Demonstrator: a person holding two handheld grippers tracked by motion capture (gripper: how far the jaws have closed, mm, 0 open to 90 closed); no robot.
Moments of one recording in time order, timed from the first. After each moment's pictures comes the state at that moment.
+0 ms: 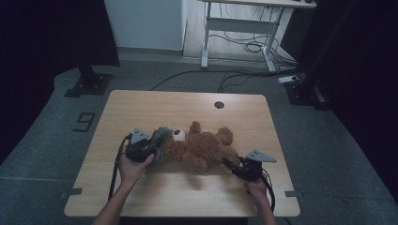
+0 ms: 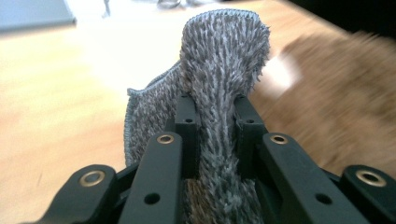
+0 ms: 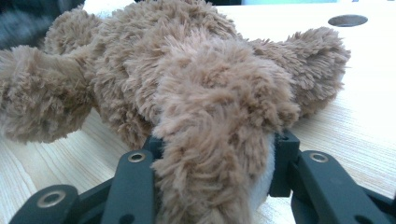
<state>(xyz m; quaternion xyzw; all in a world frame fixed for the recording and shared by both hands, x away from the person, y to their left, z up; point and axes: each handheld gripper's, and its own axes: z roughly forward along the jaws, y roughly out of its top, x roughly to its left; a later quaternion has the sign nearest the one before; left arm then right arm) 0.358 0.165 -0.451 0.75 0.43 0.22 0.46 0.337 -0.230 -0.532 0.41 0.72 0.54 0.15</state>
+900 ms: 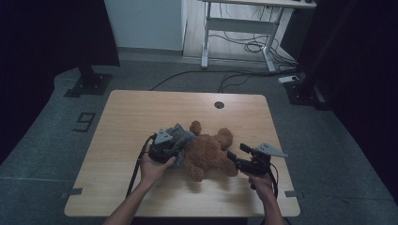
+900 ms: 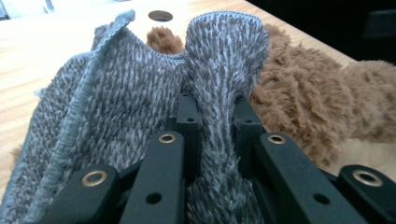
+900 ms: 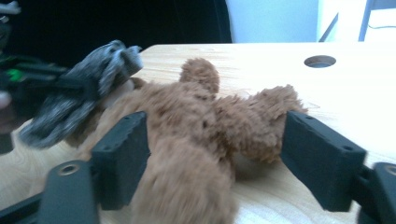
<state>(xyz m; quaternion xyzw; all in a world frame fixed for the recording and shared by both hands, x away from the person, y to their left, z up) 0.358 0.113 -0.470 0.78 0.39 0.15 0.47 0.335 -0.239 -0.483 0.43 0.68 0.57 0.17</state>
